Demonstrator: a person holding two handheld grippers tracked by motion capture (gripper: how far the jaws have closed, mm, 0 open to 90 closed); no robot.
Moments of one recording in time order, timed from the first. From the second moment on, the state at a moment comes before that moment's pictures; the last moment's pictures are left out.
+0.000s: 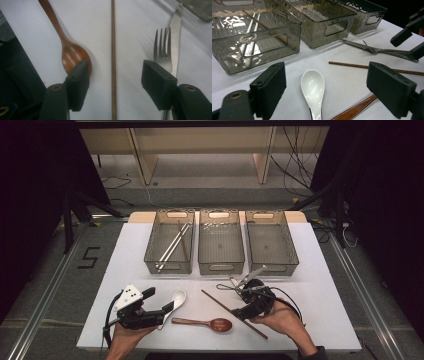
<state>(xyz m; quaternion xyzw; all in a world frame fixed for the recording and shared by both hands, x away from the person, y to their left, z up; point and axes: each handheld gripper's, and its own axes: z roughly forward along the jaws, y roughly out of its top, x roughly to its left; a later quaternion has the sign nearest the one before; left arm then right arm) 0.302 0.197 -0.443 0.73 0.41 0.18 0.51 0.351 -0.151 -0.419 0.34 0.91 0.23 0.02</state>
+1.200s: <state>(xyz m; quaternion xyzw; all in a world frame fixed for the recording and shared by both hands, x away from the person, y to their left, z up) 0.302 0.197 -0.444 0.74 0.41 0.18 0.51 0.345 -0.143 -0.456 0.32 0.94 0.10 0.02</state>
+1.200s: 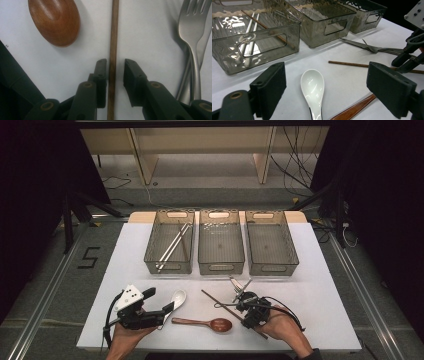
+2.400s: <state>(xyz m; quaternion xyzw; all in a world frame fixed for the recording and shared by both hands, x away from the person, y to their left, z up) 0.302 0.196 -0.444 0.74 0.41 0.18 0.51 0.344 -0.147 -0.434 0.30 0.94 0.13 0.04</state>
